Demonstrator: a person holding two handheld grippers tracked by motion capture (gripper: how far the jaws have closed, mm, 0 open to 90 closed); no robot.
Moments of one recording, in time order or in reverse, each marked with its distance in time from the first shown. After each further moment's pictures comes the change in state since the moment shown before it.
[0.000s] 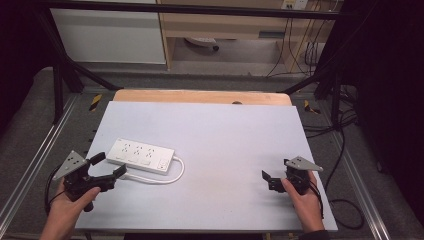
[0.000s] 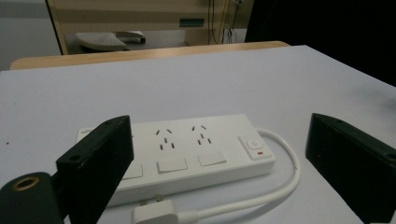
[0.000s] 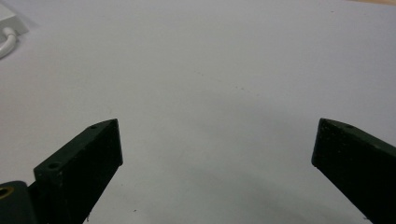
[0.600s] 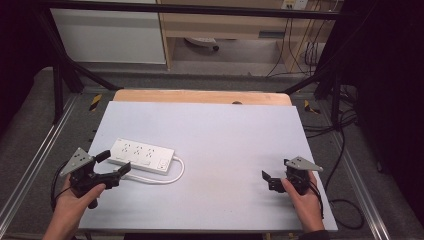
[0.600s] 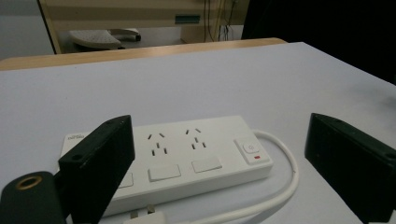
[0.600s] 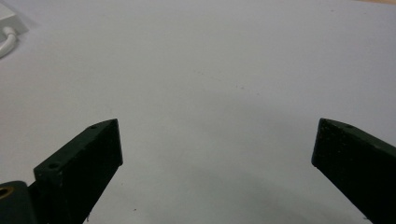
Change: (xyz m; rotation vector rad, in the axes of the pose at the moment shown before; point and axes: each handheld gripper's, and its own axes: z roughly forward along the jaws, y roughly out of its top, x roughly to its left) left arm -0.003 0.003 0.013 0.014 -0.014 0.002; right arm 0.000 0.000 0.000 0.002 0.001 0.003
